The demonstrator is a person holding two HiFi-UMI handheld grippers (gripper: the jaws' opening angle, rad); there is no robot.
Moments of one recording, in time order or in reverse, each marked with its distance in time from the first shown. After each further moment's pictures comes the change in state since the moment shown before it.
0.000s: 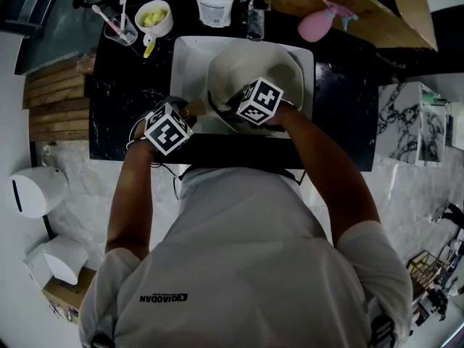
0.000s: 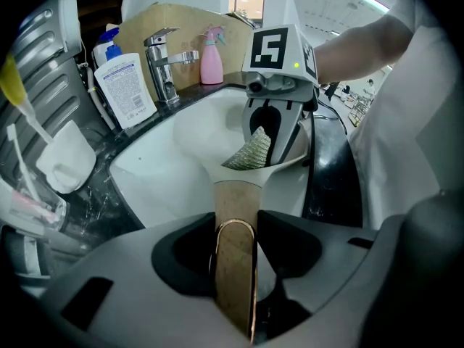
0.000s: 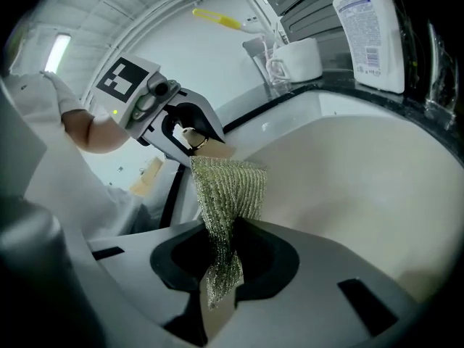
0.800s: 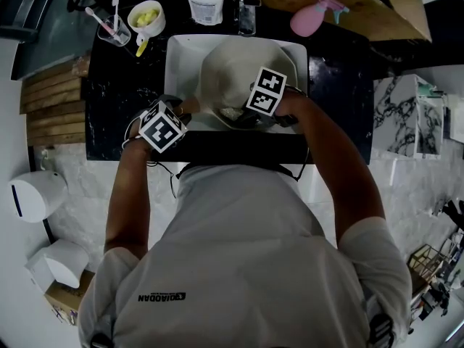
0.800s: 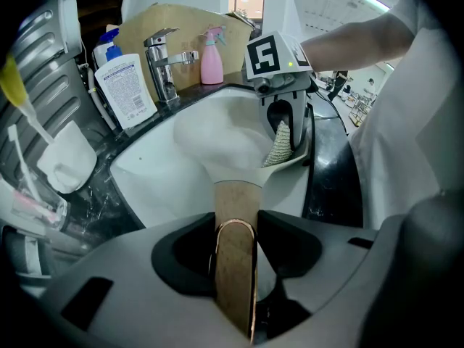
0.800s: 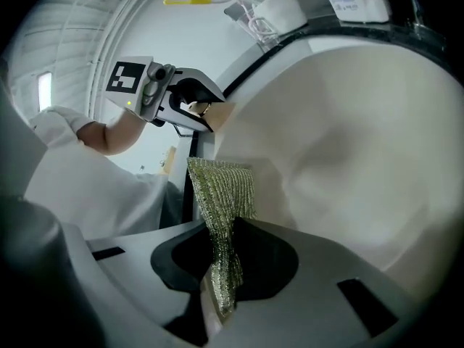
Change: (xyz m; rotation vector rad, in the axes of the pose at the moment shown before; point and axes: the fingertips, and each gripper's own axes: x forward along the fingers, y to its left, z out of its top) left arm 0.001 -0.001 0.000 0.001 -0.001 0.009; right arm -0.027 0.019 -0.067 0.177 0.241 0.192
